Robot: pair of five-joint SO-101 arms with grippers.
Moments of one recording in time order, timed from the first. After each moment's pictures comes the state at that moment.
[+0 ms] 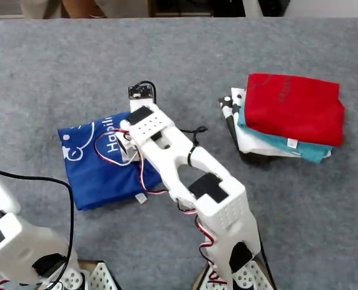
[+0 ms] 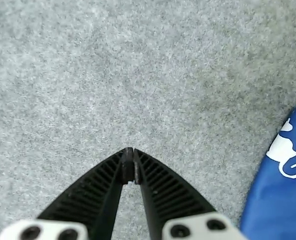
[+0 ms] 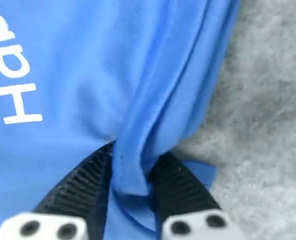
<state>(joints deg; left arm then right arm) -48.5 4.9 -5.3 84.4 -22.2 -40.9 30.7 -5.0 73.5 -39.7</state>
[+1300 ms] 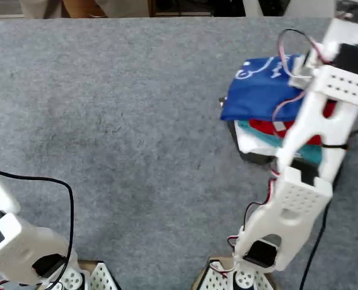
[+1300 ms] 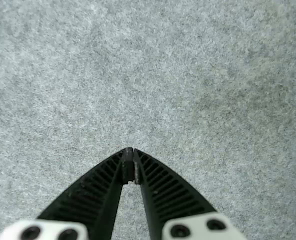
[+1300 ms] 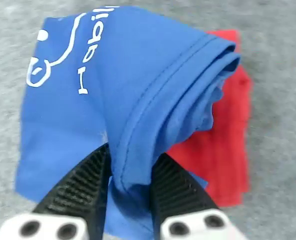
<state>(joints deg) -48.5 4.9 -4.7 84.4 -22.2 20.2 31.3 -58.3 101.2 -5.5</state>
